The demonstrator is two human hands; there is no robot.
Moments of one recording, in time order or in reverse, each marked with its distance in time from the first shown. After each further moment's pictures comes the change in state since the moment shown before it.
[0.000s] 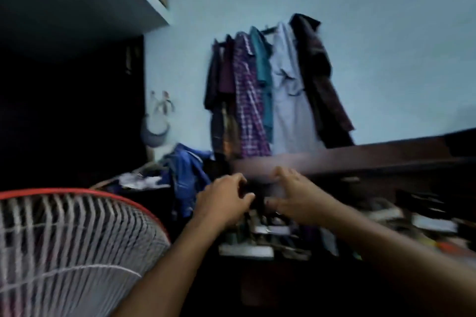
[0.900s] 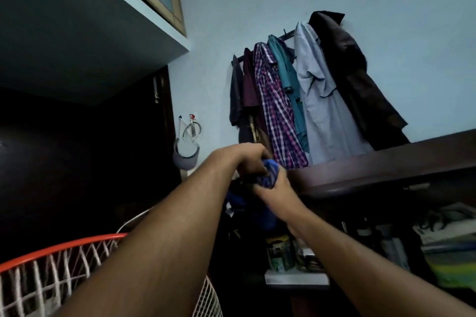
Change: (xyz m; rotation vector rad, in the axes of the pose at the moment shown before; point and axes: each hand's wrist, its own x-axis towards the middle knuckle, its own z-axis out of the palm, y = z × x) left_hand 0.164 -0.023 -0.086 0.425 -0.423 0.207; right_hand 0.131 -0.068 0.088 1.024 0.190 0.050
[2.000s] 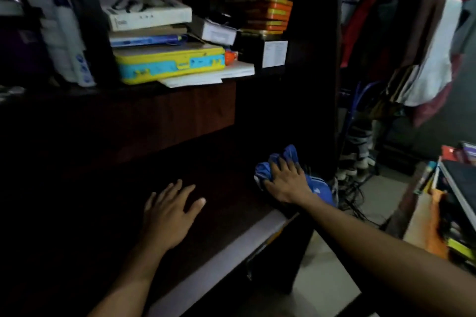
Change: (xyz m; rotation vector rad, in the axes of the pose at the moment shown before) left_hand 0.004 0.426 0.525 -0.657 -0.259 0.518; right_hand -0.393 0.259 -0.442 -1.676 0.131 1.227
